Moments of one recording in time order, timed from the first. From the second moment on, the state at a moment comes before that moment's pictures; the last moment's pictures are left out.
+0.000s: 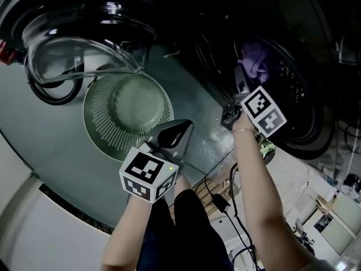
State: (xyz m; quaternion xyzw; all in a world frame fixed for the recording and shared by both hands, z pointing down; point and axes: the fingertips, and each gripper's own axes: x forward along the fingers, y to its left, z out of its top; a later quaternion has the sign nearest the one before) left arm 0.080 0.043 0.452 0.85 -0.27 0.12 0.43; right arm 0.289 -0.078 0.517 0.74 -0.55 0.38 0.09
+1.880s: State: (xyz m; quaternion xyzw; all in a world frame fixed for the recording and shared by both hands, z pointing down) left arm -0.057 0.075 0.008 0.88 -0.40 0.09 0.23; right arm 0.008 0.061 -0.029 0.36 -0.90 0.23 0.06
